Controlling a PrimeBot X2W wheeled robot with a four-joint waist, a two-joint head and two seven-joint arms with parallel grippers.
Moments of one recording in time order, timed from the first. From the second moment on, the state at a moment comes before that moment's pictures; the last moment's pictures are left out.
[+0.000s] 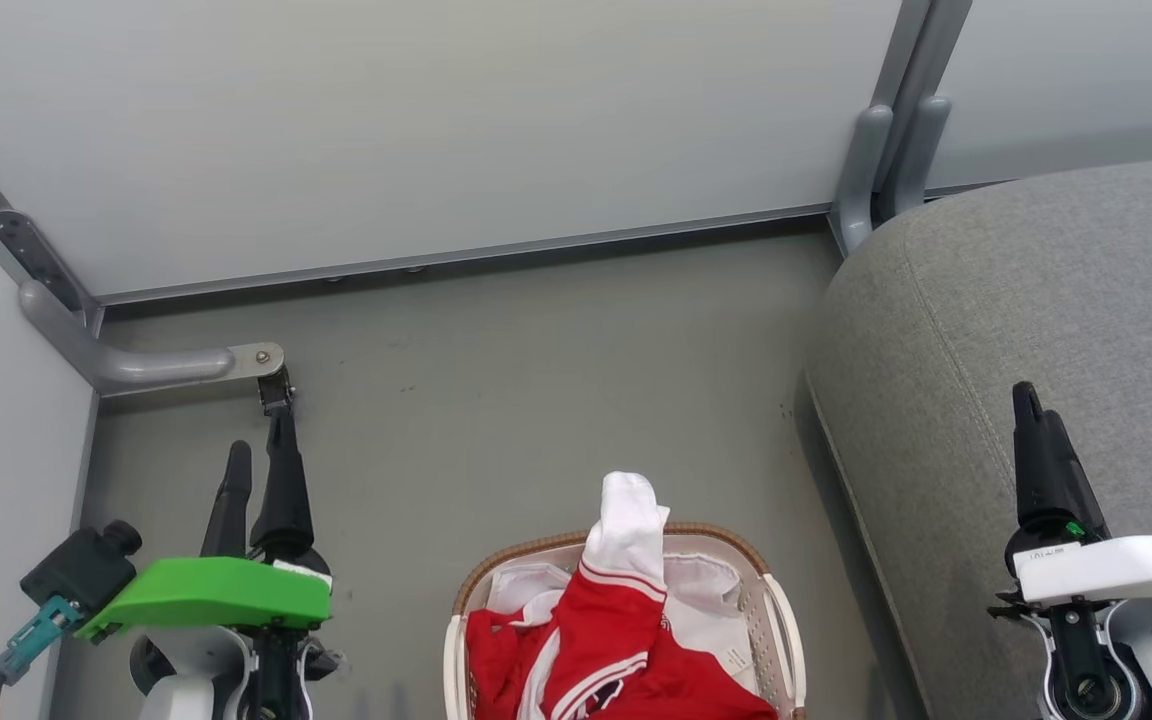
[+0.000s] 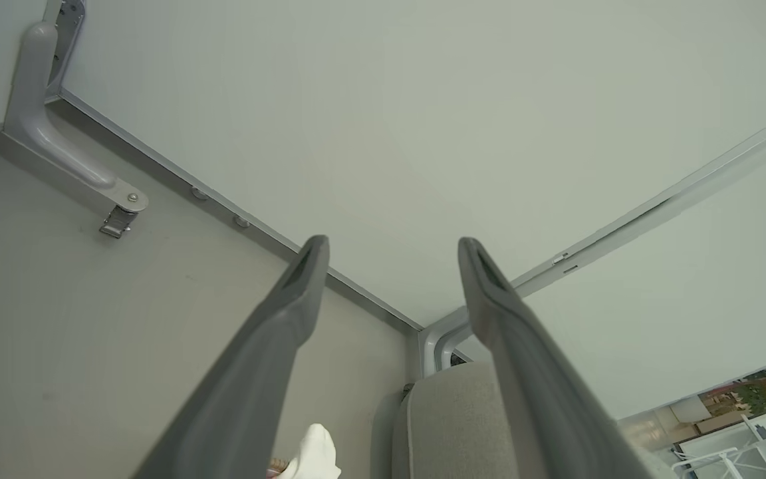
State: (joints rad) left arm -0.09 0.04 -0.06 0.10 -0.91 -0.03 -0.08; right arm -0.08 -0.20 0.07 0.11 1.13 0.13 -0.26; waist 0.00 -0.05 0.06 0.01
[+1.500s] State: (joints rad) left arm -0.04 0.04 -0.17 0.22 -0.43 0.01 -0.20; right arm -0.01 -0.10 -0.07 0.17 0.43 0.13 -0.26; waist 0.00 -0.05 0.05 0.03
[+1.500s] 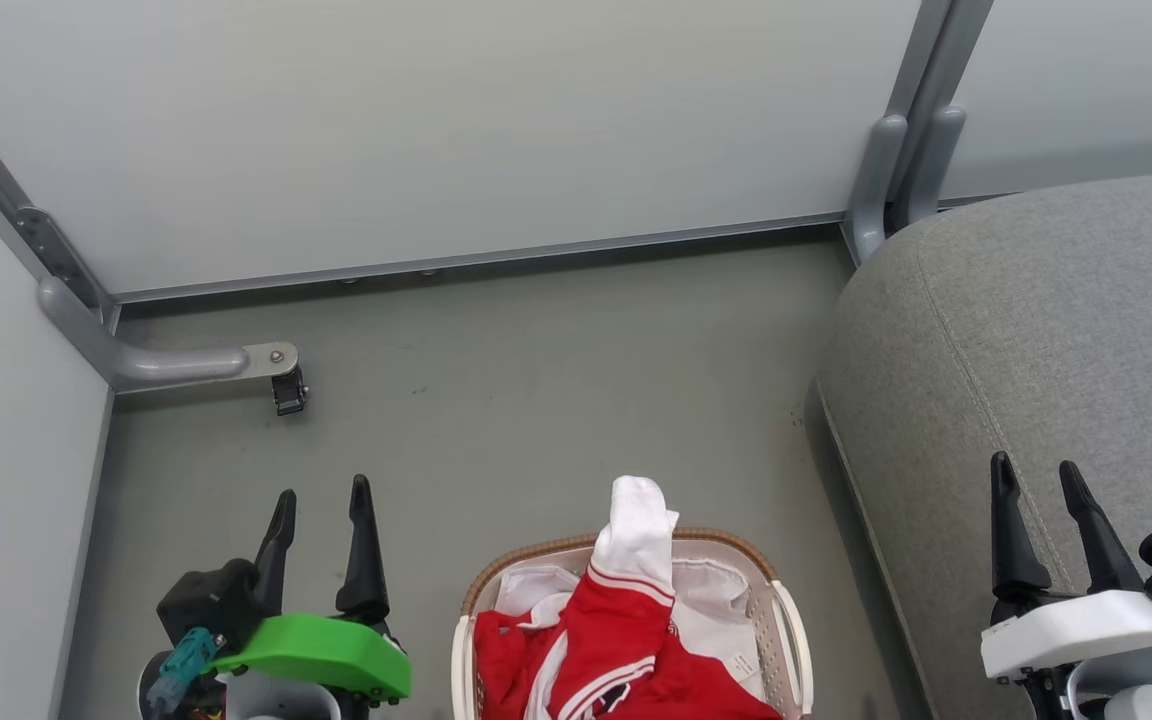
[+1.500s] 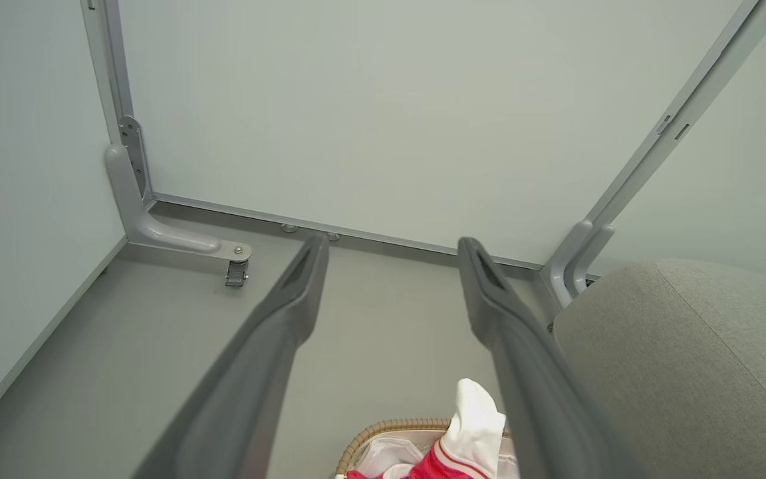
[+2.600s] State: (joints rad) left arm -0.04 0.05 -0.24 0.29 -0.24 0.01 -0.26; right arm 0.01 -0.05 -0.11 0.17 0.08 0.13 -0.26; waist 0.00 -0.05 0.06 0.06
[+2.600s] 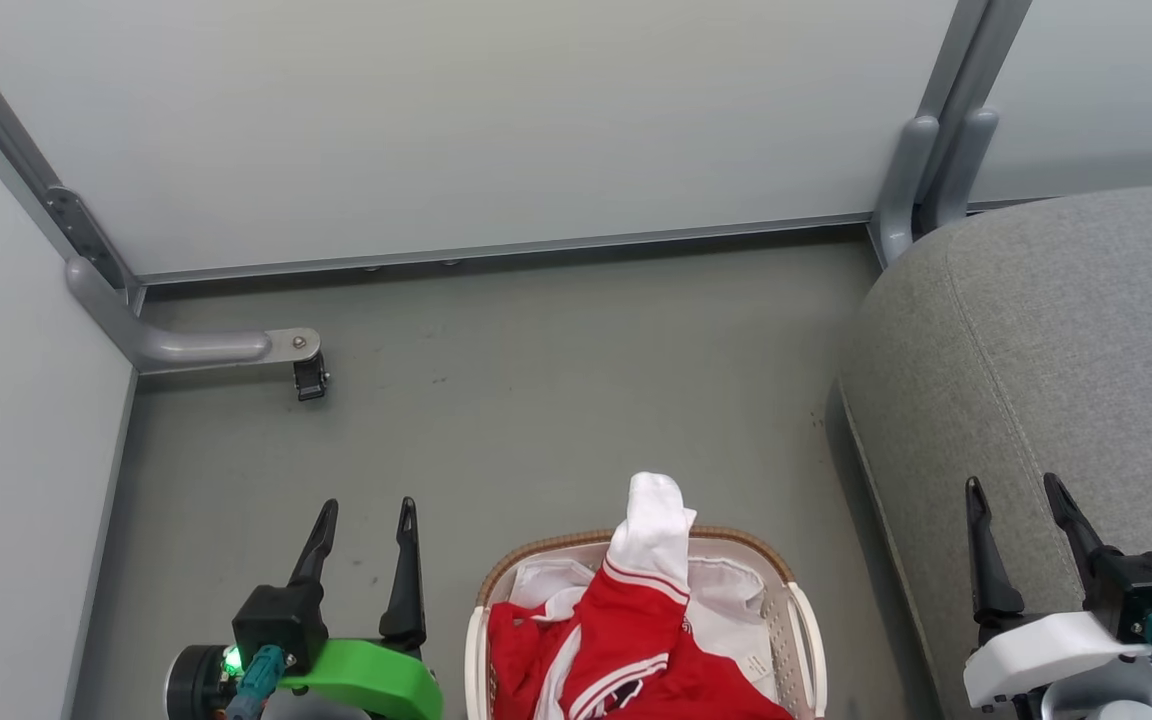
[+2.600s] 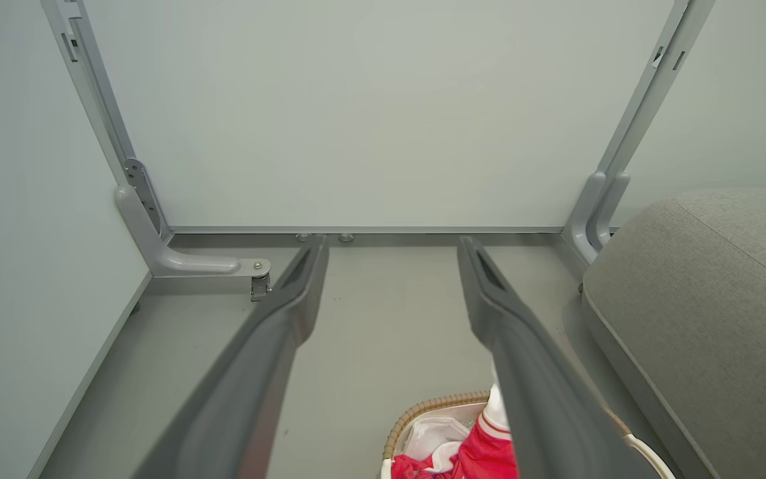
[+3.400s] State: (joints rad) left arm -0.04 0.05 -0.23 0.29 -0.24 0.01 -0.26; right arm 0.01 -0.05 -0.11 0.17 0.08 0.13 -0.26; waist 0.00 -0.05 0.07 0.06
